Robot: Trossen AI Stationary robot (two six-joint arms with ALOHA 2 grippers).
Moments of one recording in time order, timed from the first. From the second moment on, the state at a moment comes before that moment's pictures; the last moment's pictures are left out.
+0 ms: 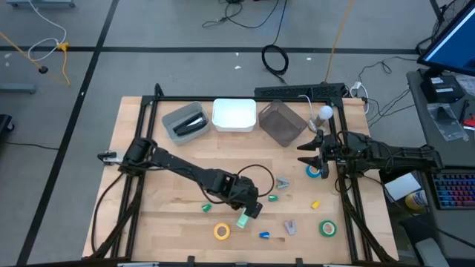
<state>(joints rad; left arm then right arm) -0.30 2.07 1.60 -0.54 0.10 -1.32 -0.04 0.28 0.29 -0.15 -0.03 0.25</state>
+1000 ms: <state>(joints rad) -0.29 2.16 1.60 -0.46 0.17 -1.25 -0.04 0.28 0.29 -0.16 -0.03 0.25</state>
